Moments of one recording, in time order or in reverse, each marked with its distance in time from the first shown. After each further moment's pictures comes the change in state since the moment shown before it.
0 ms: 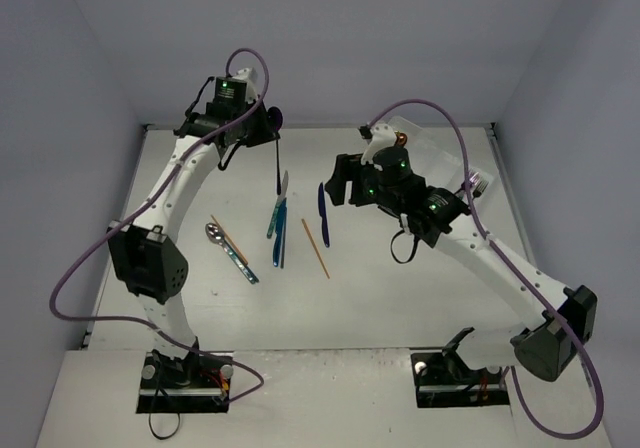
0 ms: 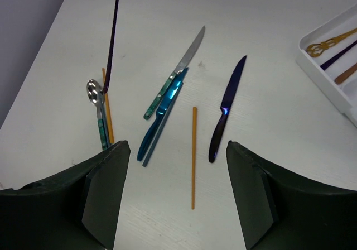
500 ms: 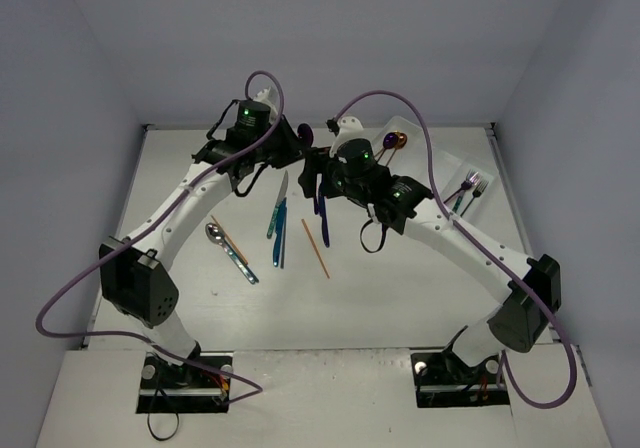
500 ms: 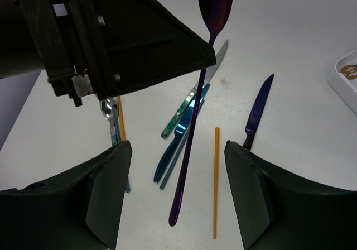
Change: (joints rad) left arm -0.143 -0.151 -0.244 0.176 0.025 -0.261; right arm 0.084 0.185 0.139 0.051 0.053 0.017
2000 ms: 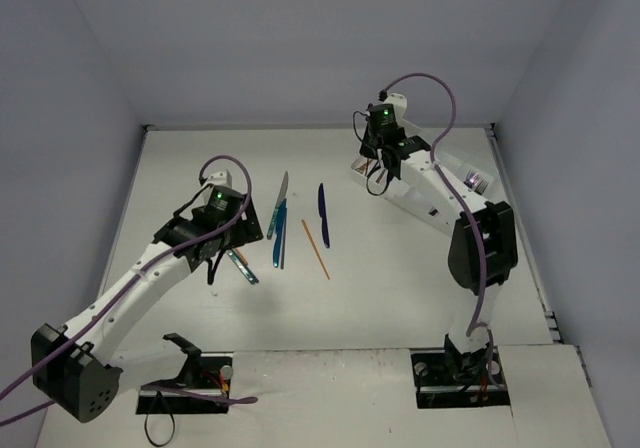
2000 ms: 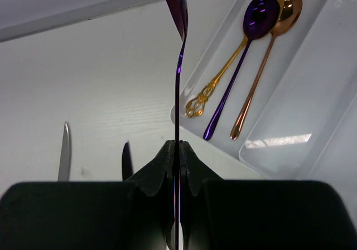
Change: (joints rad) left arm -0.057 -0.535 -0.627 -0.243 -0.489 0.096; right arm -0.360 0.379 0.218 -0.013 0.137 0.051
